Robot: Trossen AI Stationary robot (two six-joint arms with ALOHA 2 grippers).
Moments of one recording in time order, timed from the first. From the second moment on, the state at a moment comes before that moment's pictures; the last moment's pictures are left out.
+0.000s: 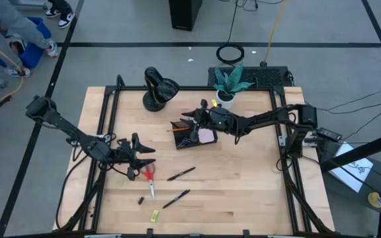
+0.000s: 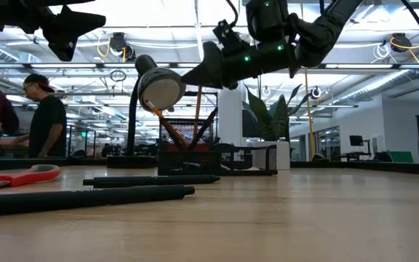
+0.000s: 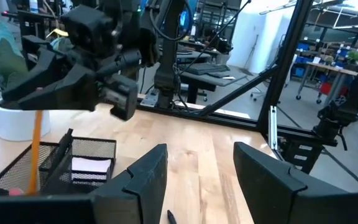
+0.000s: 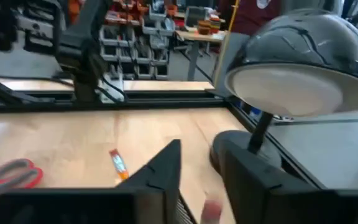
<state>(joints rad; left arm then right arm) -0.56 0.85 0.25 0.59 -0.57 -0.21 -0.17 1.79 0.92 0.73 0.13 -0.10</state>
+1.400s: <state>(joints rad) -0.56 0.85 0.25 0.59 -0.58 -0.22 0.14 1.74 0.92 0.63 0.07 -0.15</state>
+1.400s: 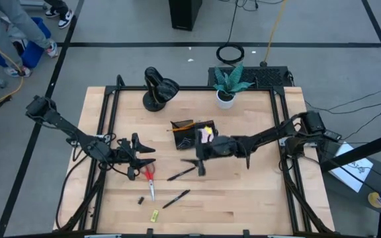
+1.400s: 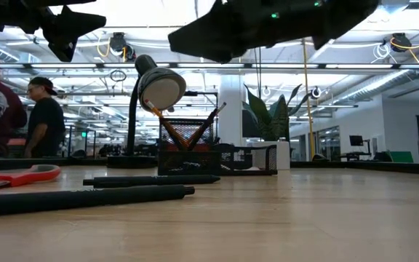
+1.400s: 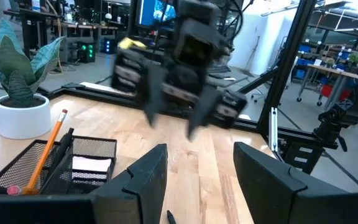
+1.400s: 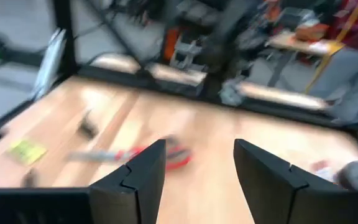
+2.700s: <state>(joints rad) -0.56 0.85 0.26 0.59 -0.58 -0.22 0.13 2.05 0.61 1.18 -0.21 -0.06</state>
